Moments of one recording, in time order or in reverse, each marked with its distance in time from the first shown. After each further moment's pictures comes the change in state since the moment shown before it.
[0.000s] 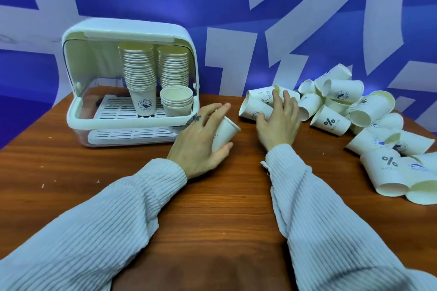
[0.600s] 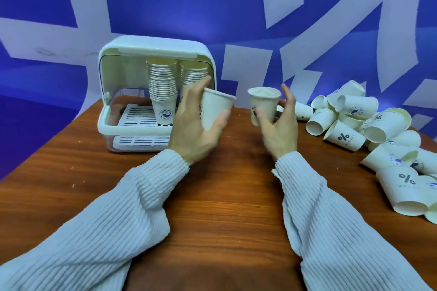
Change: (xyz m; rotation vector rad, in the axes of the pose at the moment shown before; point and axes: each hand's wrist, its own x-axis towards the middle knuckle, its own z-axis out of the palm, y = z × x) left_hand 0.019 0.000 -0.057 -0.226 0.423 -0.132; right_hand -0.014 -0.051 -0.037 0.640 -0.080 -0.075
